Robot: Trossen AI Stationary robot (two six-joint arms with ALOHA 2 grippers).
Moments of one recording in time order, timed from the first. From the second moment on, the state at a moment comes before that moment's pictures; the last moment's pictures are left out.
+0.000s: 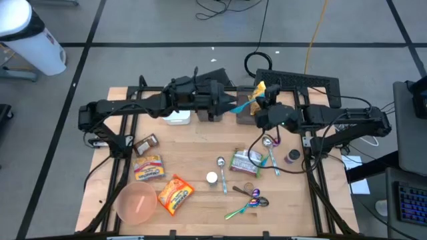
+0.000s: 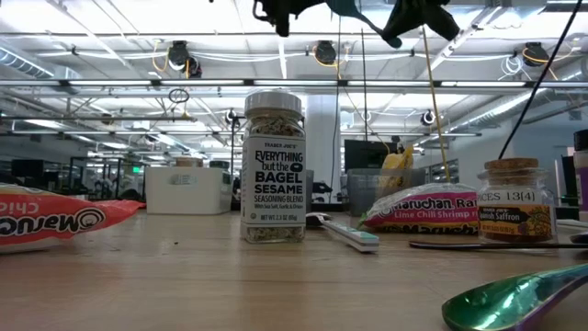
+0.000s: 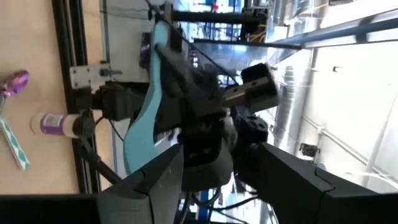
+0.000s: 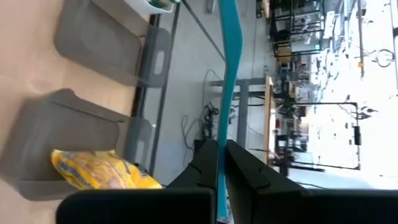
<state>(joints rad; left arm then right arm) 0.21 1.58 1.39 0.19 0.20 -1.60 0.03 1.17 1.21 -0.68 0.85 -0.85</state>
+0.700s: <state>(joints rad) 0.27 1.58 1.39 0.18 0.21 -1.52 0.12 1.15 1.21 -0.59 0.89 -0.99</state>
